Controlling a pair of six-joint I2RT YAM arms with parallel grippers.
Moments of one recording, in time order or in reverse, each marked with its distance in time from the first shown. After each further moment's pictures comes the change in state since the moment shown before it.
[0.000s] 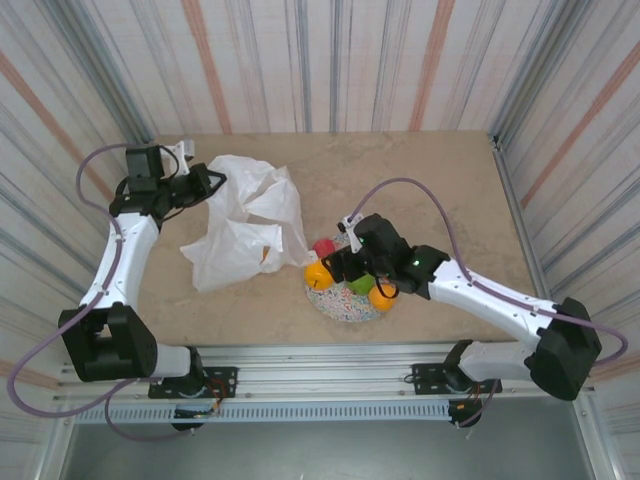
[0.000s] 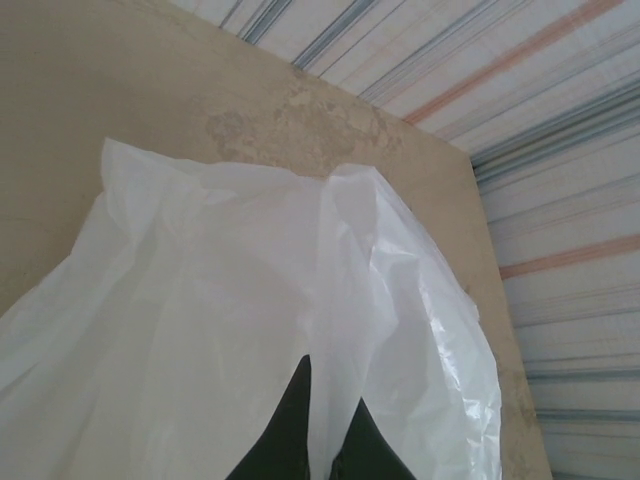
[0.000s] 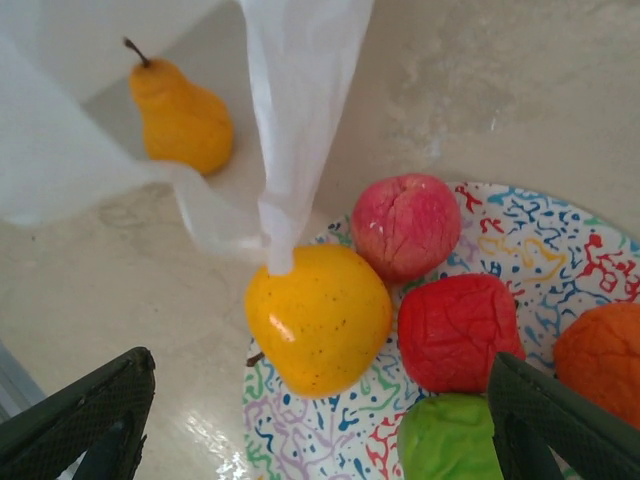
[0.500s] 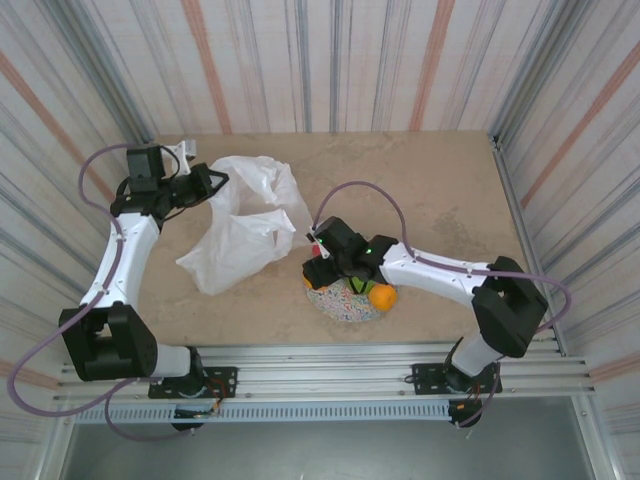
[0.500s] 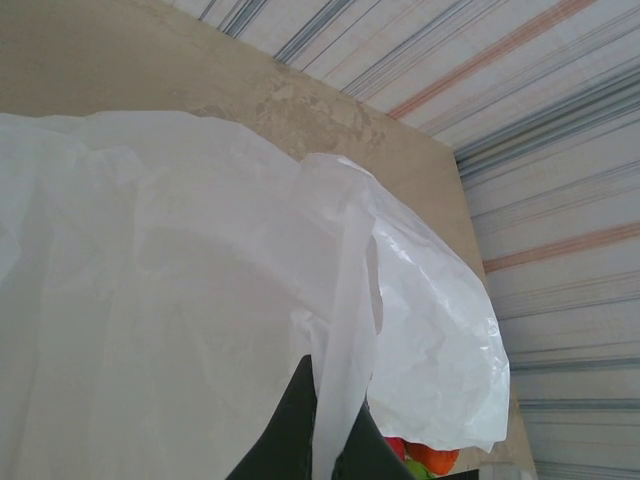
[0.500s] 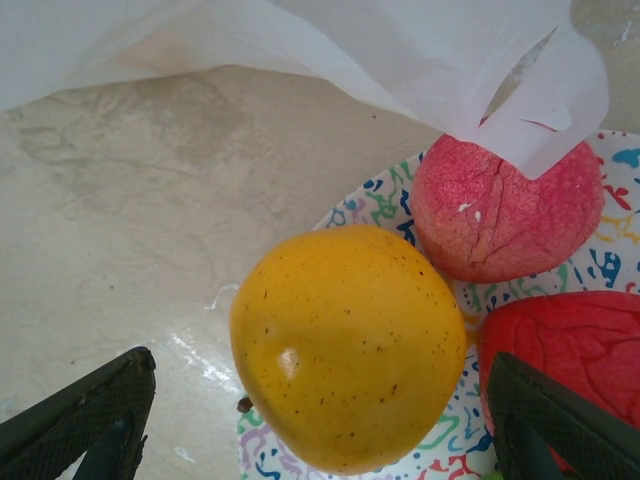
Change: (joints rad) left arm -0.001 0.002 -0.006 0.015 0.031 -0.014; right arm 0.061 0.334 0.161 -0.040 0.003 -0.004
